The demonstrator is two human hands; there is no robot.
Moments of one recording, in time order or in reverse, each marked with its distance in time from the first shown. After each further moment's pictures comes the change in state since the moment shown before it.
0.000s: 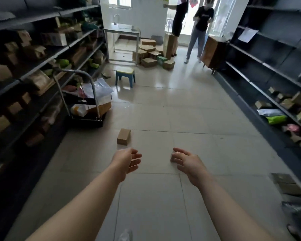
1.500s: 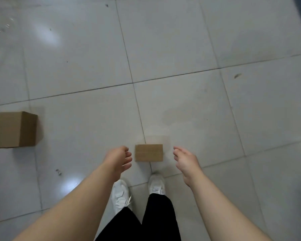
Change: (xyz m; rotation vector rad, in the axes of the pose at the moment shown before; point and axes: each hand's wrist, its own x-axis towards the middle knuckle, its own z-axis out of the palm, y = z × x) left_hand 0.836 -0.125 0.442 0.288 0.099 -0.656; right_hand 0.834 0.258 -0.244 0.040 0.296 0.649
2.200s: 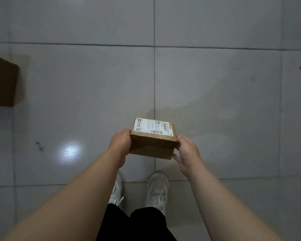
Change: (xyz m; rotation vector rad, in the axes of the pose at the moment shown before) left_hand 0.167 -0.033 0.025 0.023 0.118 0.026; right_hand 0.141 0.035 0.071 0.002 -0.108 0.140
